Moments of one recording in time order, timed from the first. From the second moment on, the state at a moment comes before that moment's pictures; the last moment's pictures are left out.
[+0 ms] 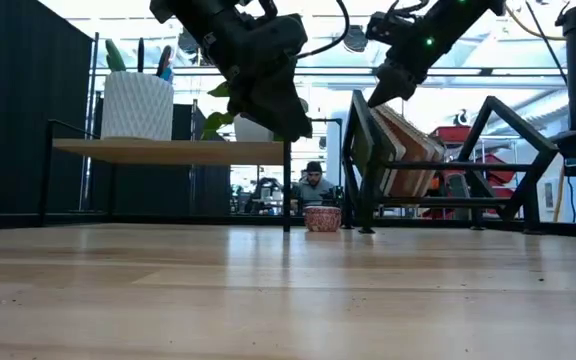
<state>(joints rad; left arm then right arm) -0.05 1.69 1.18 -0.32 -0.21 -0.25 -0.14 1.29 0.94 -0.32 0.69 -0.25</state>
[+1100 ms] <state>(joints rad) -0.05 1.69 1.18 -0.32 -0.22 -0.25 -0.10 1.29 0.96 -0.32 0.63 -0.22</state>
